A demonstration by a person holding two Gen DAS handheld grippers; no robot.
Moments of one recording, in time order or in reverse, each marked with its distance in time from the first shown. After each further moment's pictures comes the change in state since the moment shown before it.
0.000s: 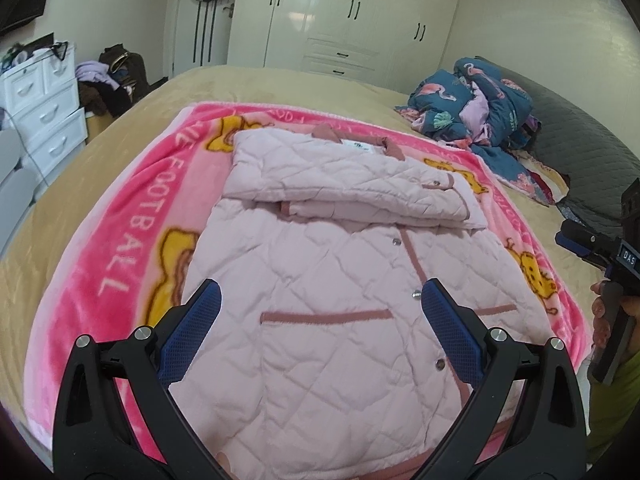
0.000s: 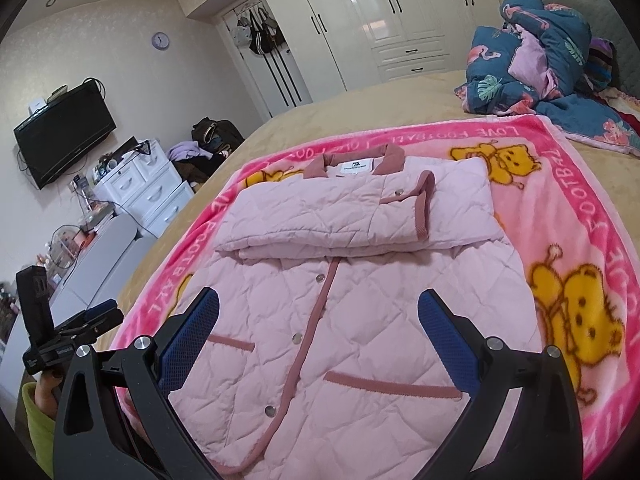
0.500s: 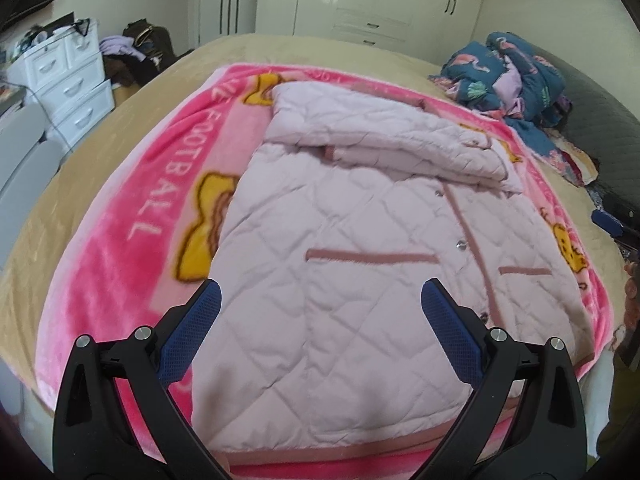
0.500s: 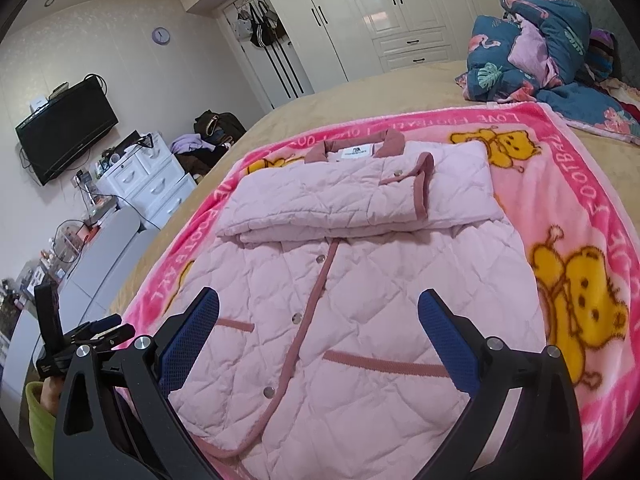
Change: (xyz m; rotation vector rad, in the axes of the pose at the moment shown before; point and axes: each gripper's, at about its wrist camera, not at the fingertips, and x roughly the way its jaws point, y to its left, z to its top) left arm 0.004 0.023 -0.036 -0.030 0.111 0.110; right arm -0.002 -0.009 -0.016 0.012 0.032 0.011
